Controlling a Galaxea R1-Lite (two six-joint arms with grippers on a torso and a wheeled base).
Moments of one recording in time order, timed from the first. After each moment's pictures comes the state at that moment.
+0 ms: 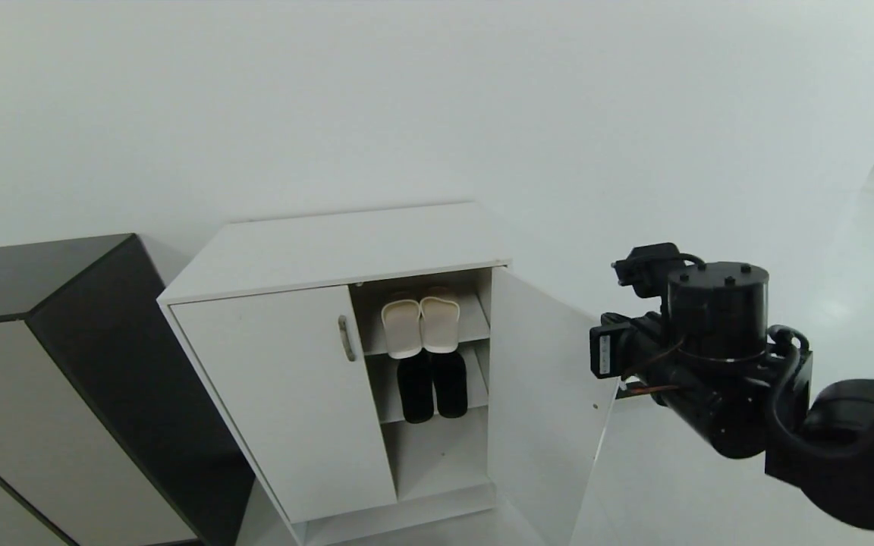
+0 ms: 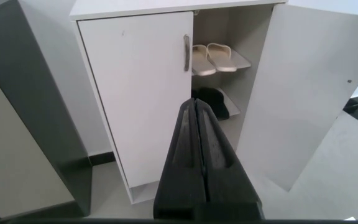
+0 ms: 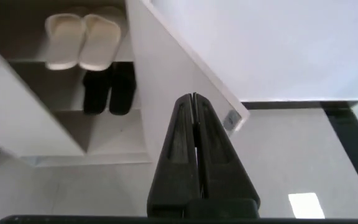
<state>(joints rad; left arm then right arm) 0.00 0.00 0.00 0.00 -0.05 0.01 0.66 1.77 -0.83 -0.69 -0.55 0.09</state>
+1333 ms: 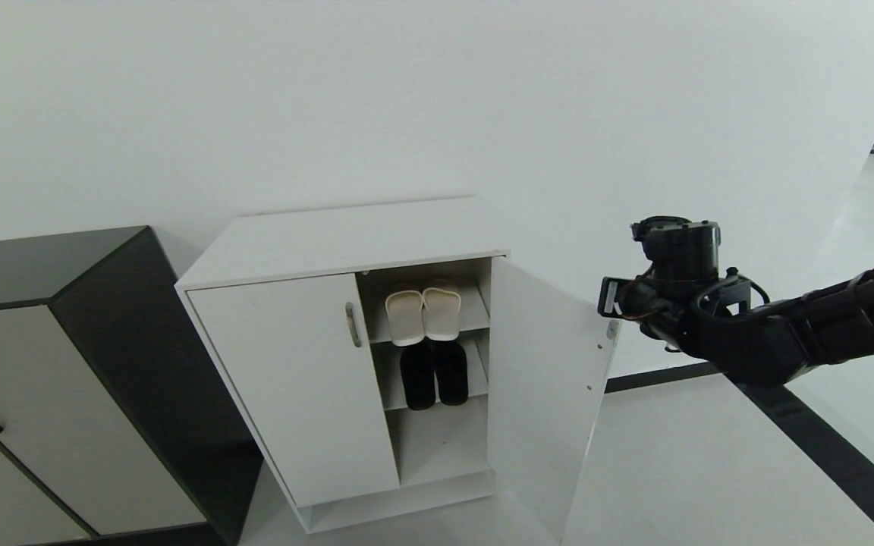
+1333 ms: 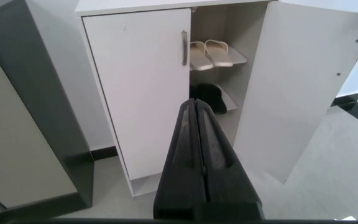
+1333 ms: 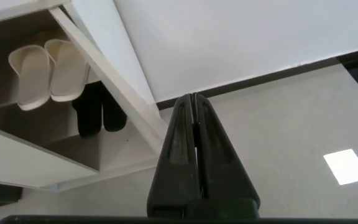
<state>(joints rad) 0.00 0.00 0.00 0.00 -0.05 0.01 0.43 2.00 -1.18 -0.52 -0.40 0.26</state>
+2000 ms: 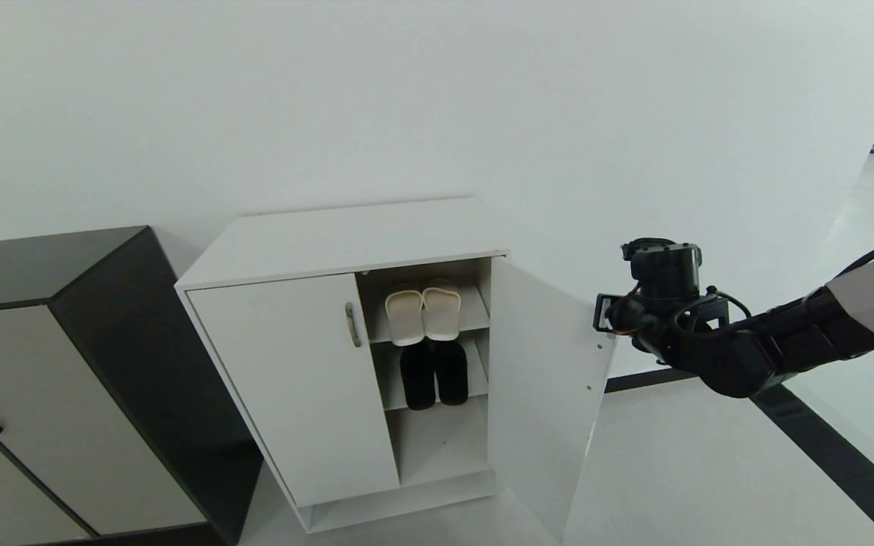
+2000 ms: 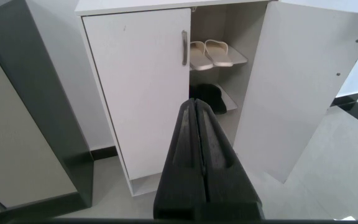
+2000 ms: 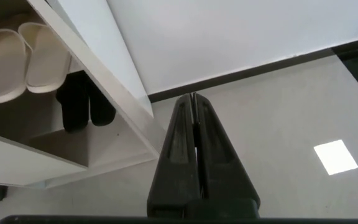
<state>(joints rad) 0.00 0.00 0.00 0.00 -0.05 0.01 0.42 2.08 -1.18 -0.57 -0.41 0.26</state>
